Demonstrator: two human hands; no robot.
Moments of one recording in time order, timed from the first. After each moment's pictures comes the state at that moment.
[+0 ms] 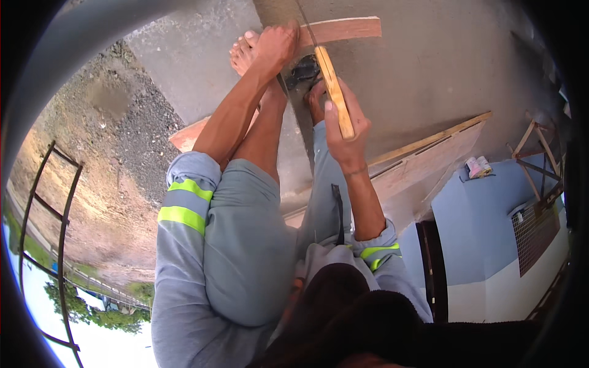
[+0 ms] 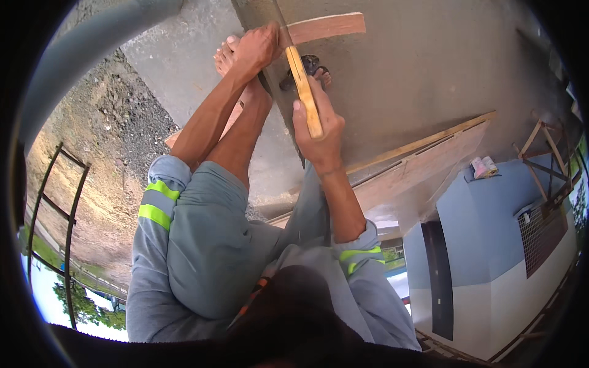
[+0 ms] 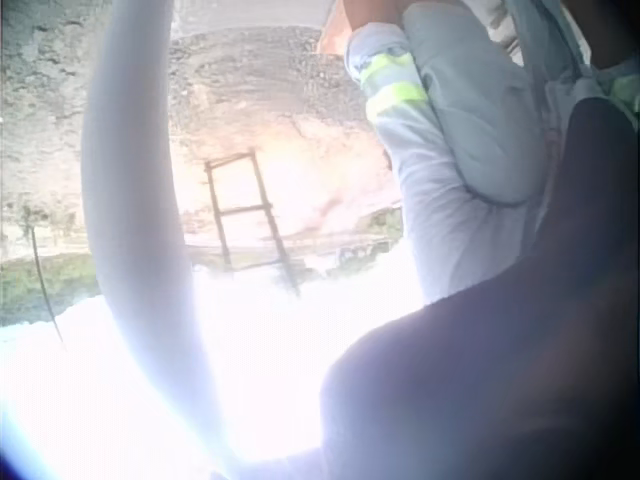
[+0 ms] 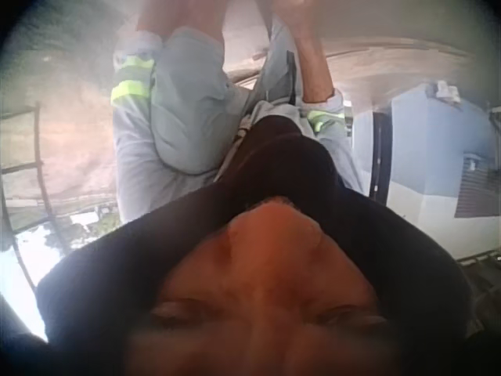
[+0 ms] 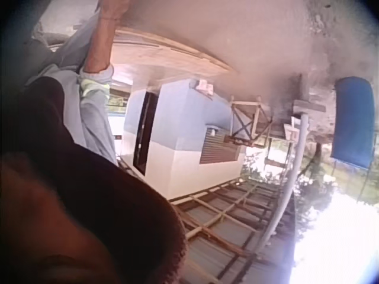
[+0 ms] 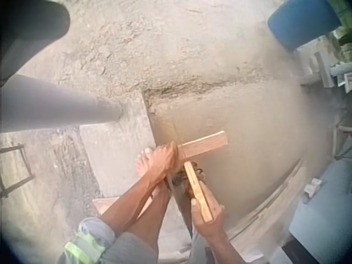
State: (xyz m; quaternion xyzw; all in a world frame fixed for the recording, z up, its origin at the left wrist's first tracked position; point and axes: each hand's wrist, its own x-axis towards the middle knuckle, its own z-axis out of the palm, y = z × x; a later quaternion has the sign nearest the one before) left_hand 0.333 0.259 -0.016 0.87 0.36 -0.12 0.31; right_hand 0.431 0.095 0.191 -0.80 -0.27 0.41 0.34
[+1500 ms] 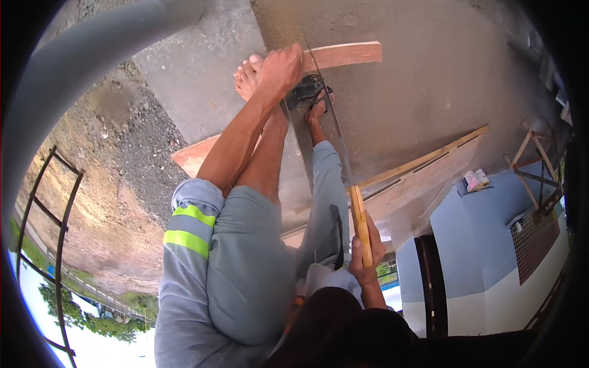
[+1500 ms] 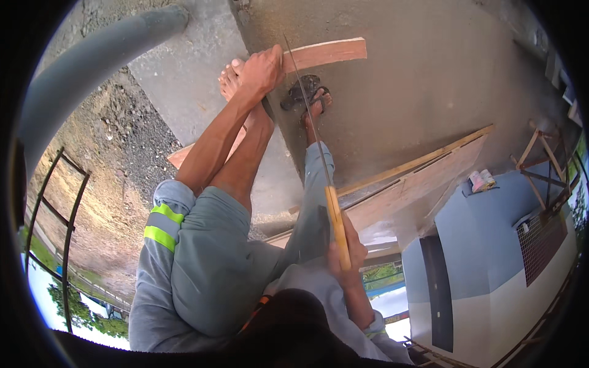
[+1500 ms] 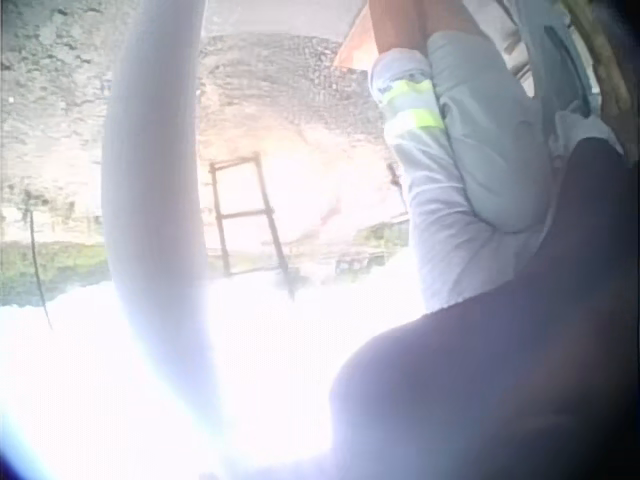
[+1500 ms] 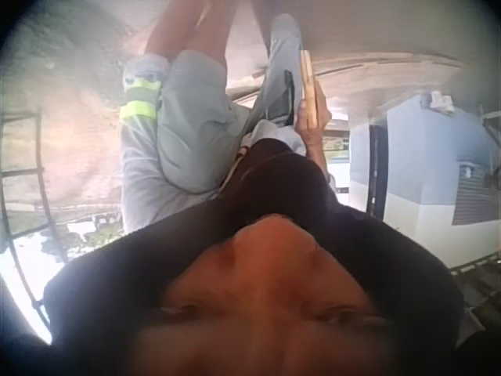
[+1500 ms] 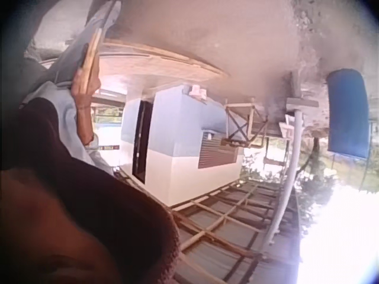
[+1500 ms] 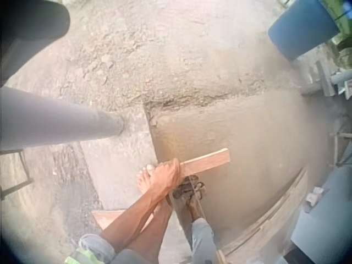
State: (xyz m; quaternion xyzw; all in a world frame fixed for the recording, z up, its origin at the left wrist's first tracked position) left_hand 0.343 0.254 -0.010 0.87 0.37 -0.10 0.30; right_hand 0.435 -0.021 0.326 -0.79 -0.25 0.47 0.29
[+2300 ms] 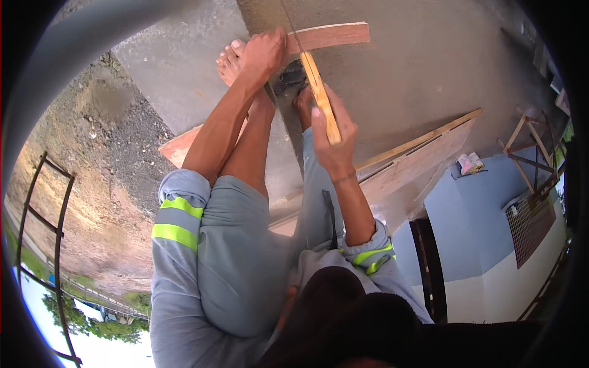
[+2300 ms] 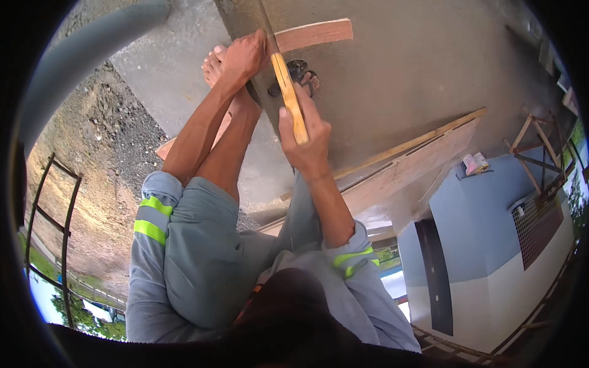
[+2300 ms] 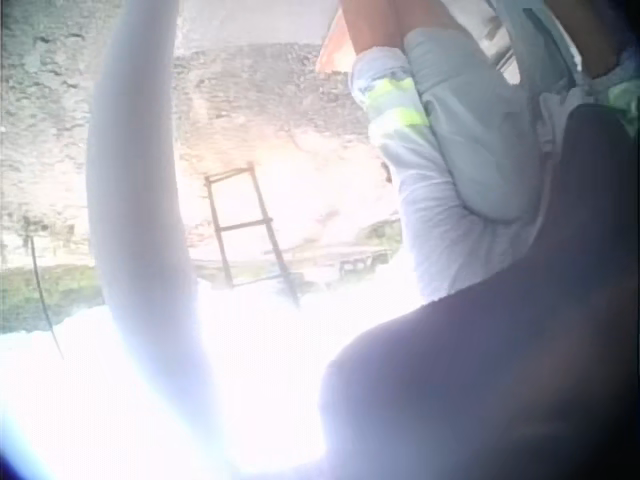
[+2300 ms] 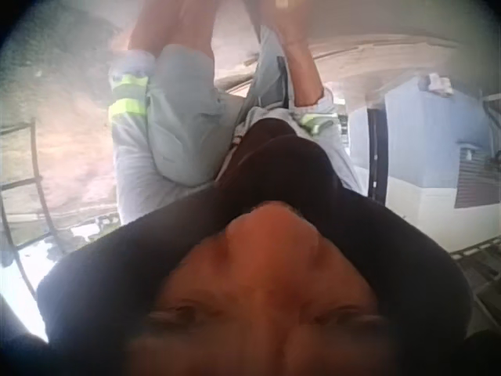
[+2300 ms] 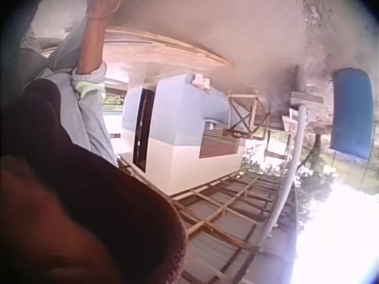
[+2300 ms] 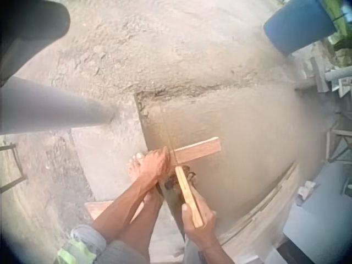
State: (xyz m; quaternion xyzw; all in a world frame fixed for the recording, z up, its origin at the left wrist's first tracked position) left_hand 0.339 0.256 -0.005 0.86 0.38 -0.09 0.33; right_hand 0.434 0.107 0.179 -0.80 -0.26 0.39 0.38
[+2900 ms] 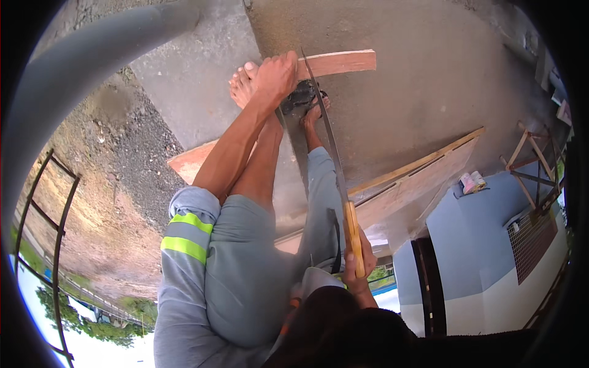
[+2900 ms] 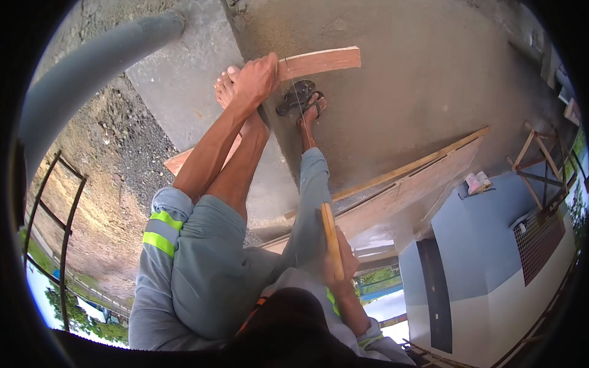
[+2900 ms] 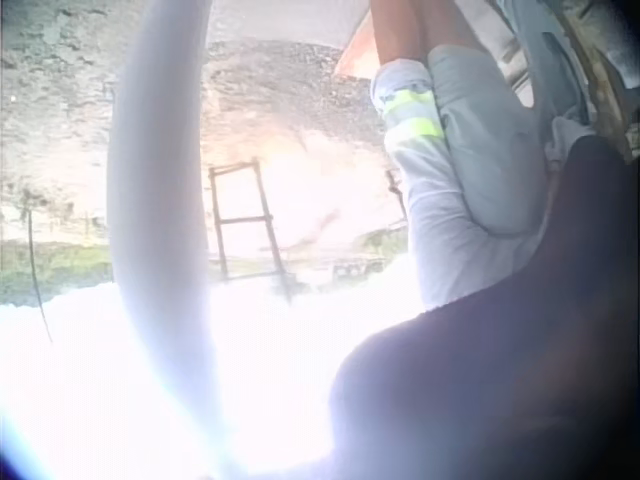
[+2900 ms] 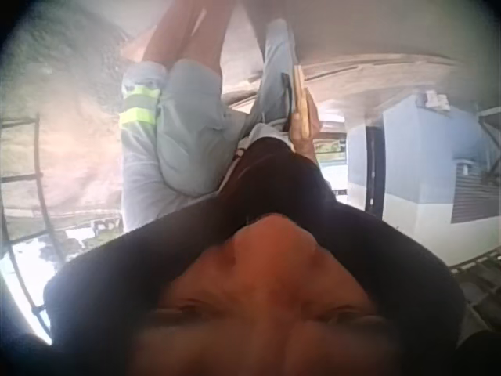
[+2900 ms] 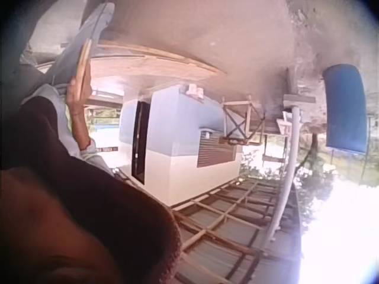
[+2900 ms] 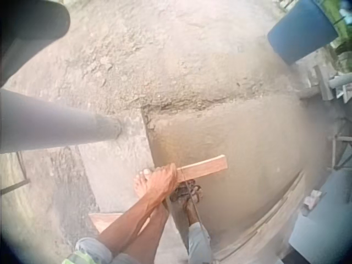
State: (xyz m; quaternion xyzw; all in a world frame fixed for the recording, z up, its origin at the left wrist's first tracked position) left_hand 0.341 0.259 -0.008 0.88 0.37 -0.07 0.29; right_hand 0.423 -0.045 0.328 -0.79 -0.22 0.47 0.33
